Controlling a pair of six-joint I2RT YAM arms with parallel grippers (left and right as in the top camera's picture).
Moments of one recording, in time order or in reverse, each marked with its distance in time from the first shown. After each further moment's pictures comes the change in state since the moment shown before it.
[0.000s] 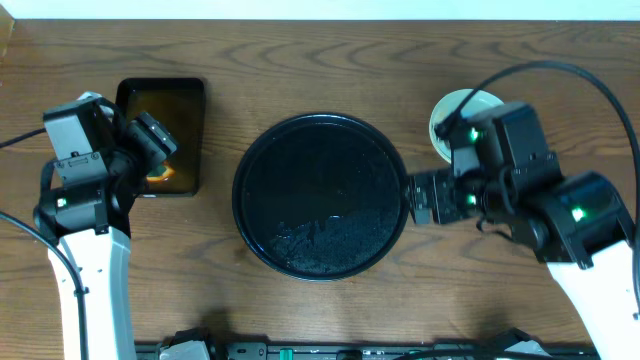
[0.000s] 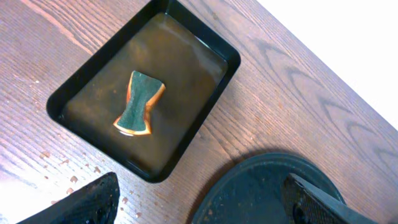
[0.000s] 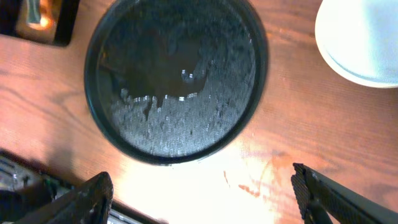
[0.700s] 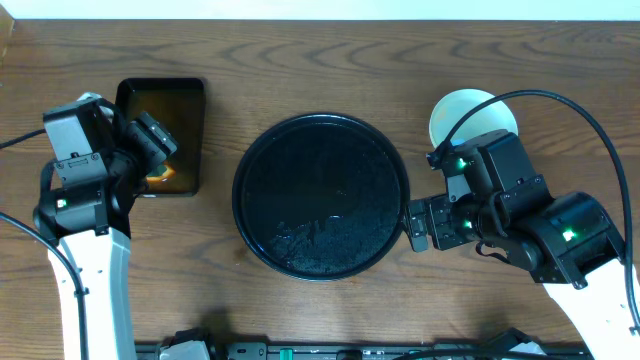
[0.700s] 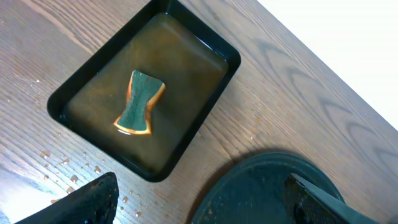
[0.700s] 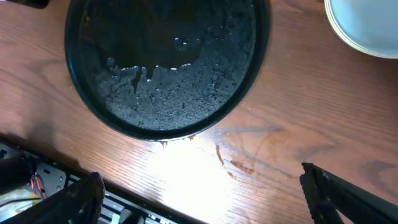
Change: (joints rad) left arm 0.000 -0.002 0.000 -0.002 0.000 -0.001; right arm 0.049 -0.053 -0.100 -0.022 0.029 -0.005
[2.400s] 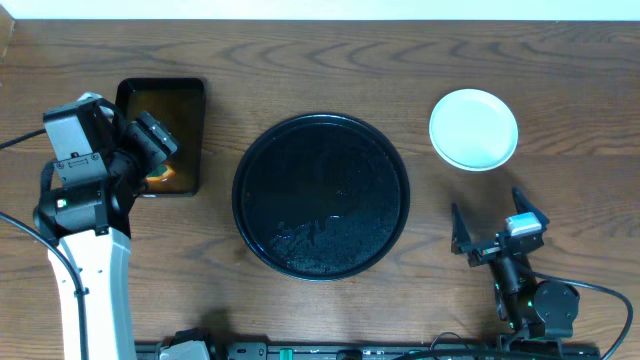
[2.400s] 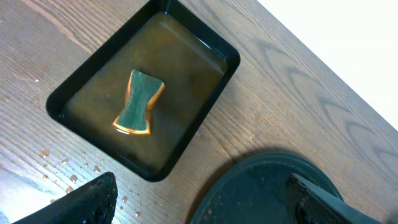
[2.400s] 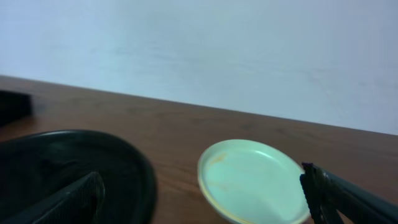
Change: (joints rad) left arm 0.000 0.000 0.000 -0.001 0.003 0.000; right arm -0.512 -1.043 -1.325 1.395 -0.111 -0.309
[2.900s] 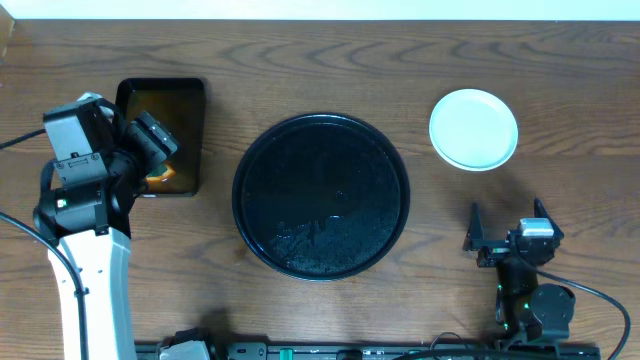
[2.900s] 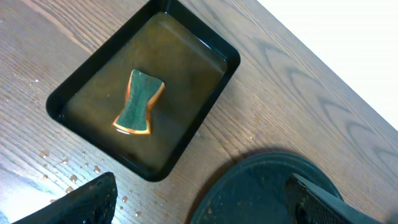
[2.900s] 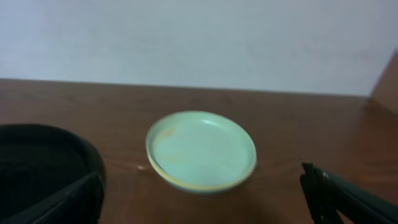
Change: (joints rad) left arm 0.000 0.000 0.000 0.000 0.000 0.000; right arm 0.000 -0.106 -0.013 -0.175 0.223 0.000
